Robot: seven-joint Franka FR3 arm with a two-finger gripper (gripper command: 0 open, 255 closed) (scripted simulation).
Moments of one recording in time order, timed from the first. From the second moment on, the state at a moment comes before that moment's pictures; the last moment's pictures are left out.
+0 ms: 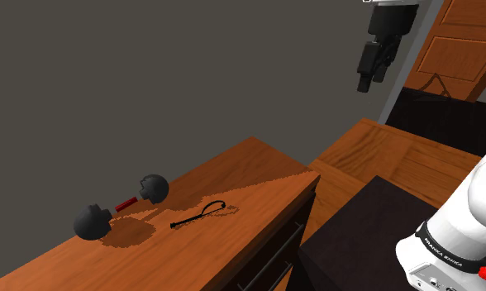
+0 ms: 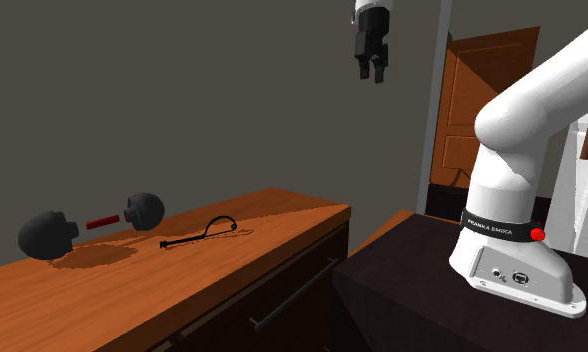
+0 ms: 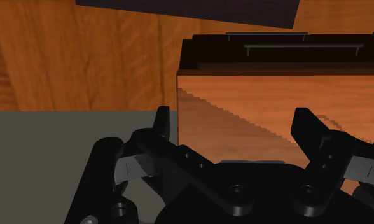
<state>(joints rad) 0.01 -0.75 0.07 -2.30 0.05 1.50 -0.04</state>
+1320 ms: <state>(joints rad) 0.18 -0.28 0.15 -2.30 0.11 2.02 -0.33</state>
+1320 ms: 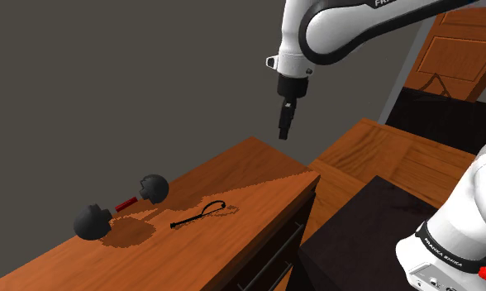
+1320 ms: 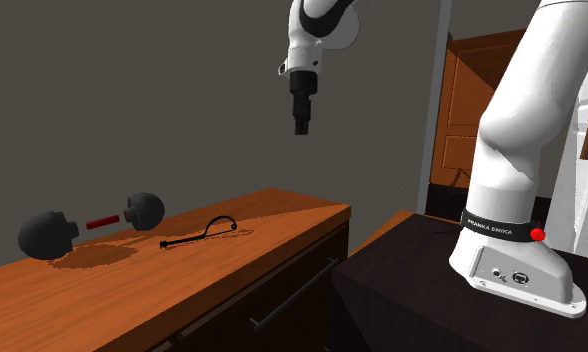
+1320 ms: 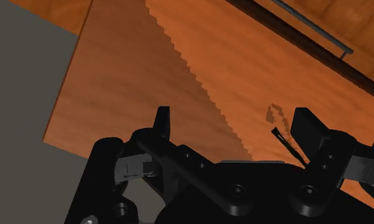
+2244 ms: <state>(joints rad) 0.29 0.16 0.25 -2.09 0.08 2.28 -0.53</state>
